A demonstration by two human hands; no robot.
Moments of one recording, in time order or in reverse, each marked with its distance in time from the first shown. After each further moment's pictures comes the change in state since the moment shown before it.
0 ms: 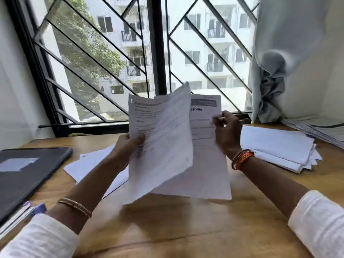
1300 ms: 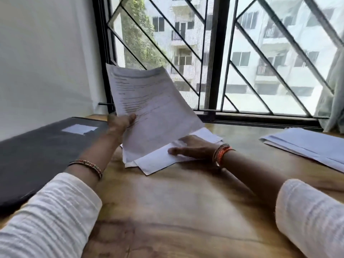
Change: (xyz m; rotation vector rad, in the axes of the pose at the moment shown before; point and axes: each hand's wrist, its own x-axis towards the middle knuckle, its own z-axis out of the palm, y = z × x) left_hand 0.021 -0.011 -0.143 0.049 0.677 0.036; right_hand -0.084 -0.064 0.157 -0.286 -1.275 -0.341
